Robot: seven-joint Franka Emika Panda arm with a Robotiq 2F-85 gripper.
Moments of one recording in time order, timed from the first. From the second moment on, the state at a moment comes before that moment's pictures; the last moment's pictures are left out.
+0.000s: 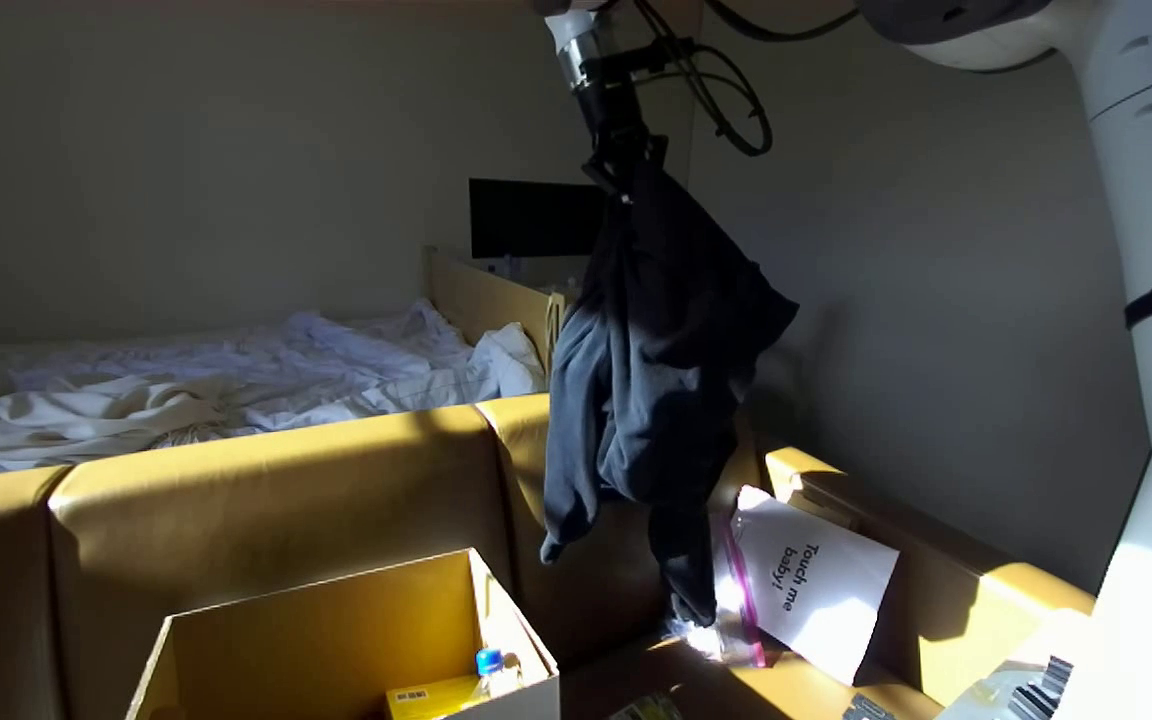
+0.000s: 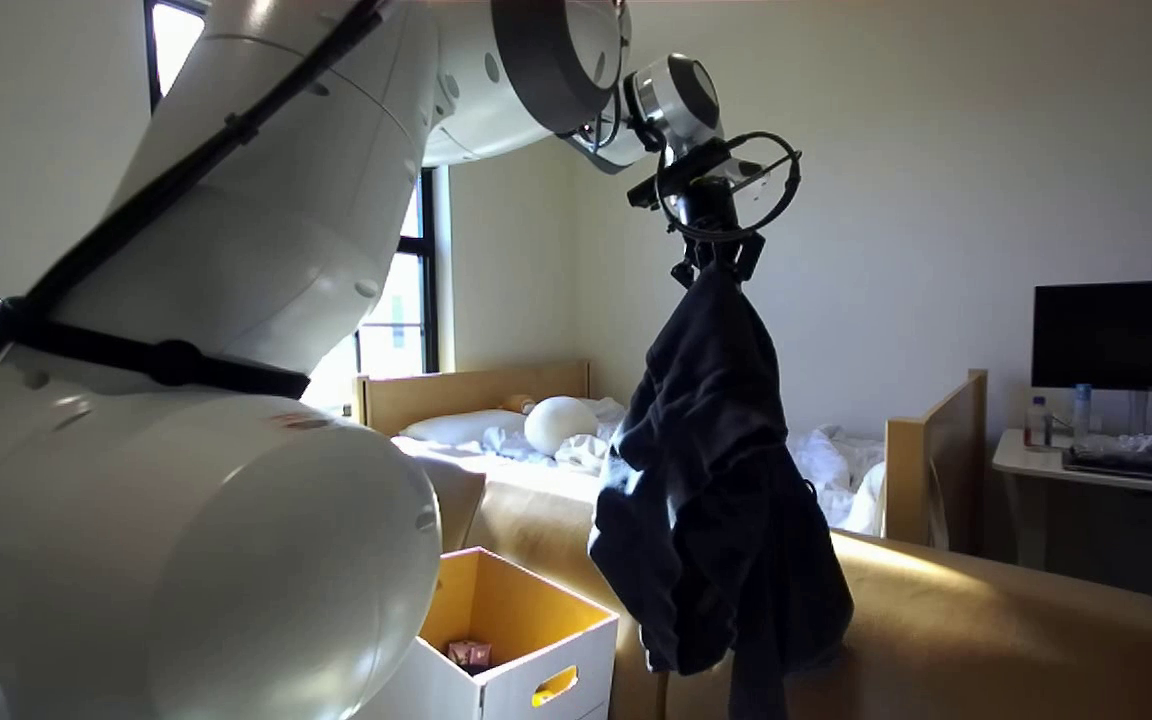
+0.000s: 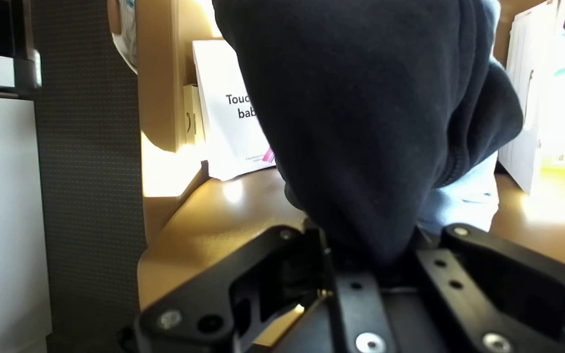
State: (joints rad) arm 0.12 0.39 -0.03 -1.09 -0.26 1.21 0.17
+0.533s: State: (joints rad) arm 0.07 0.50 -0.07 -1.15 -0.26 1.46 0.18
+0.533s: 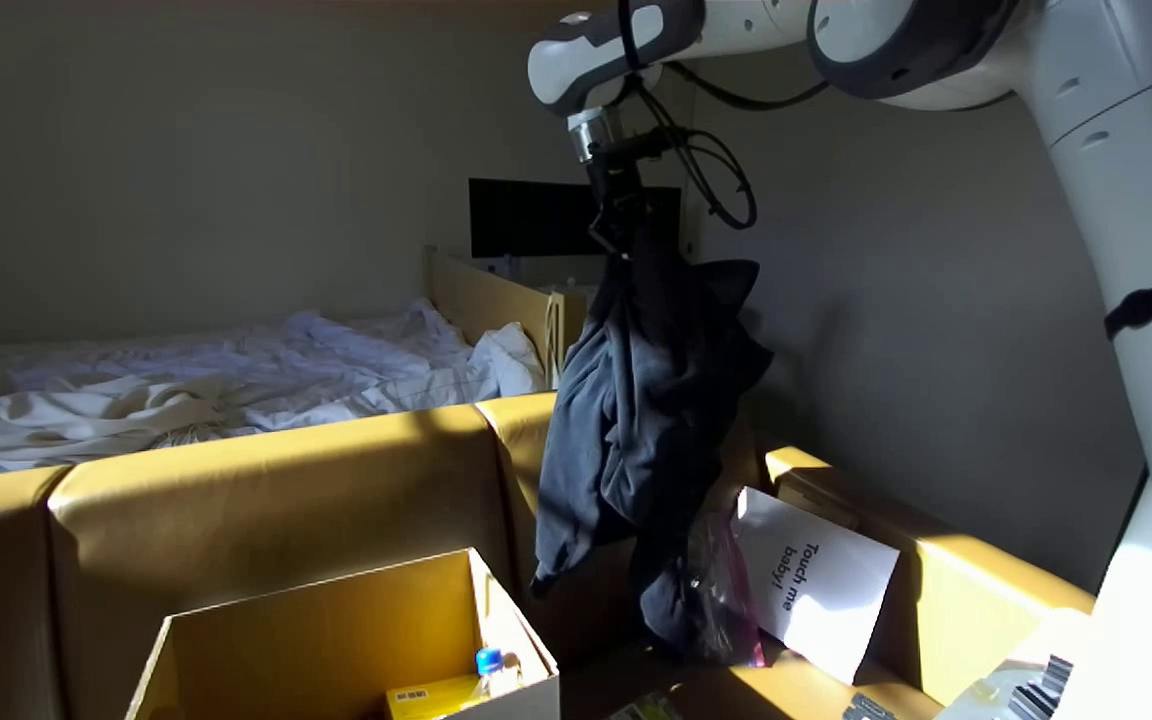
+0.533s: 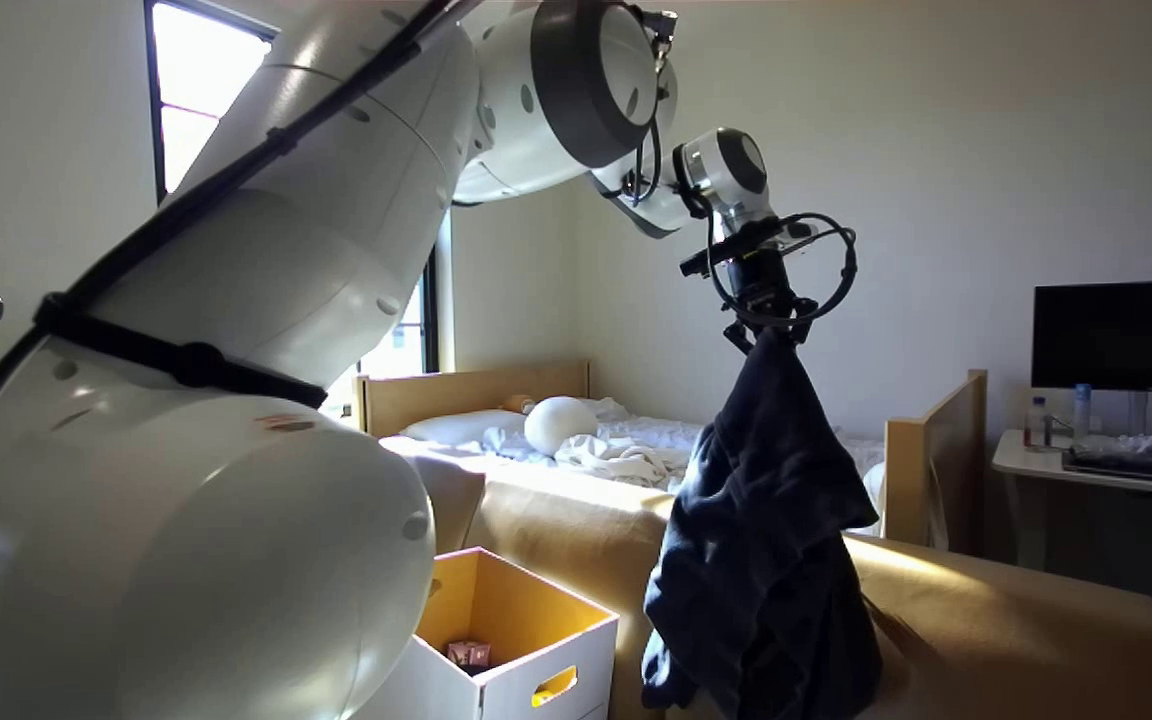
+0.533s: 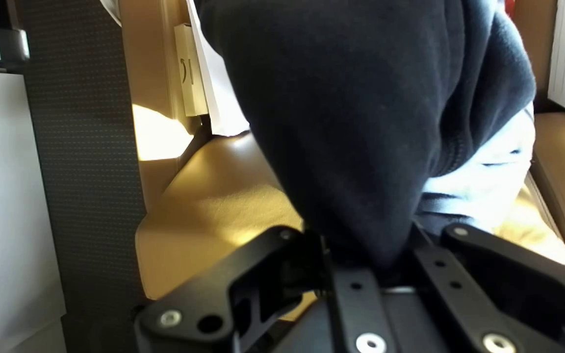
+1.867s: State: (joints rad) arm 0.05 0.71 -0.04 -1.30 -0.08 1.53 0.19
